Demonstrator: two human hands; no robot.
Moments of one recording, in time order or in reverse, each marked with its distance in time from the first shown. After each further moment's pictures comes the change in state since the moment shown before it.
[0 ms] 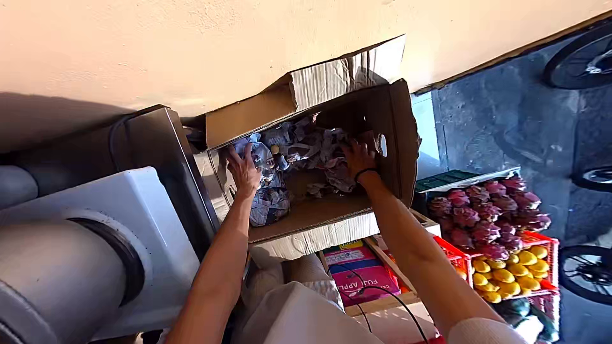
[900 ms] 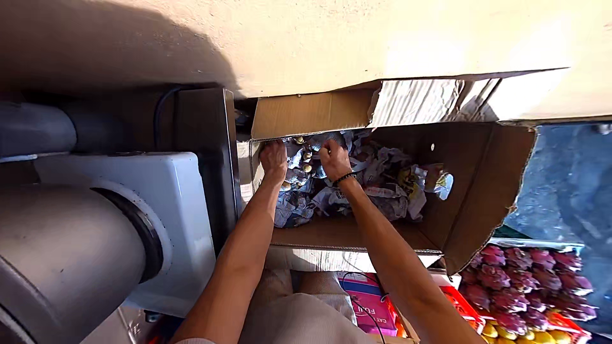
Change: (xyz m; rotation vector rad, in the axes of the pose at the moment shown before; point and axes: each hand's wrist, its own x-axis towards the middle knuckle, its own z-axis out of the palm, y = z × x) left_hand 0.050 -0.017 -0.006 0.297 -0.245 -0.187; right_hand 0.040 -0.217 -0.020 0.455 -0.168 -0.121
